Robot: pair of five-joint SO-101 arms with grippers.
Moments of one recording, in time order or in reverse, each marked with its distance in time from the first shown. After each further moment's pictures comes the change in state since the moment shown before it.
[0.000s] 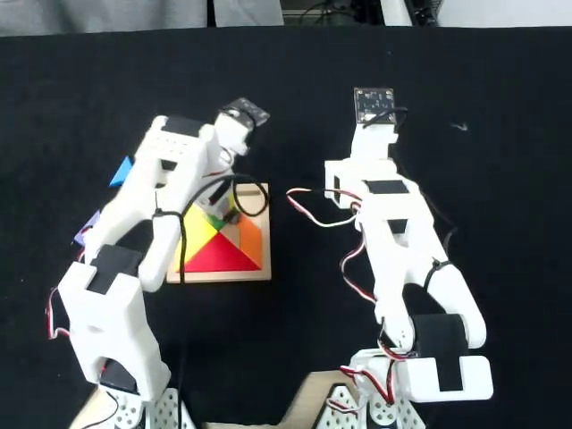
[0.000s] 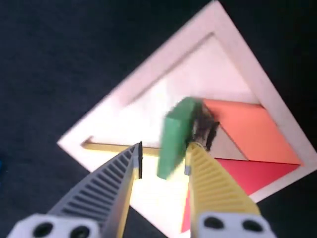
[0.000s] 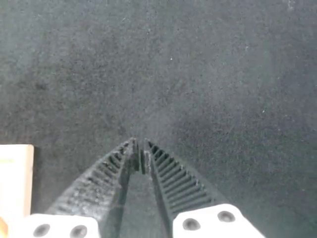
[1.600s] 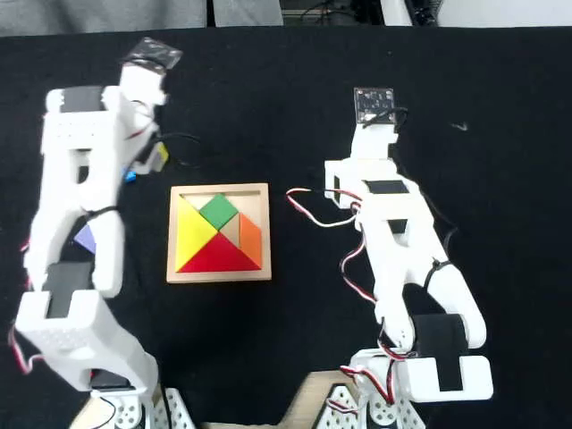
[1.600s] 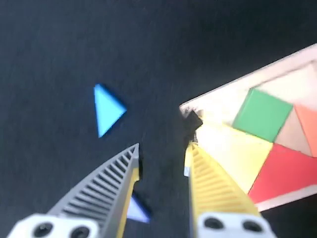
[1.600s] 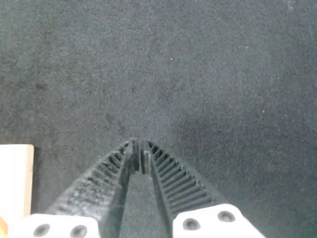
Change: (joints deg) left arm -17.5 -10.5 -11.2 8.7 -1.7; right arm 0.0 0.0 0.0 0.0 0.0
